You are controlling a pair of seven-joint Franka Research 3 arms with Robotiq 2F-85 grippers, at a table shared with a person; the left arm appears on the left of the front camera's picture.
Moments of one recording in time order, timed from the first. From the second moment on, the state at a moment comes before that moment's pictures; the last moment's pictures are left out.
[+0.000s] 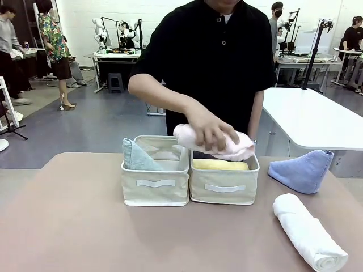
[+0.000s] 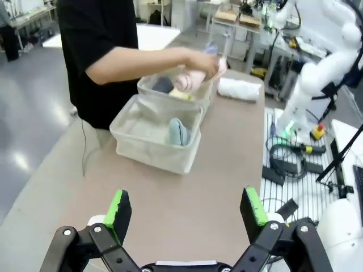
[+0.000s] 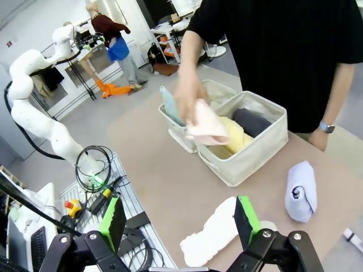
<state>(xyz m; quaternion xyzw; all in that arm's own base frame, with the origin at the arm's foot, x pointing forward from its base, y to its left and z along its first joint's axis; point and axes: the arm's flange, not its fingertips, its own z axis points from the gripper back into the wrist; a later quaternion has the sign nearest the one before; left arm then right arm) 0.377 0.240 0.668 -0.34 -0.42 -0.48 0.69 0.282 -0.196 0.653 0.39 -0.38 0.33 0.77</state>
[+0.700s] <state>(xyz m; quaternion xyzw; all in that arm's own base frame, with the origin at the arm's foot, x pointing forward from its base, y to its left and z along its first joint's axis) 0.378 0.296 0.611 -0.37 -0.45 -0.50 0.64 0.282 -0.196 0.653 0.39 -0.38 0.33 0.77</state>
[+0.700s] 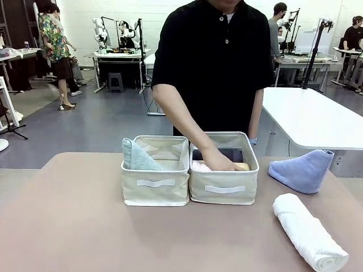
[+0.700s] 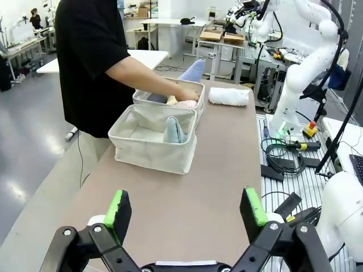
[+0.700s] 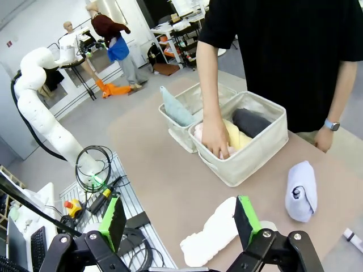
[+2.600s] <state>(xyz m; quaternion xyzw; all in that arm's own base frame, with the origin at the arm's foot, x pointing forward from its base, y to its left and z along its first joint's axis) 0.376 0.293 0.616 -0.37 -0.44 -0.50 0.64 0.370 0.033 0.561 0.09 -0.10 0.53 0.84</state>
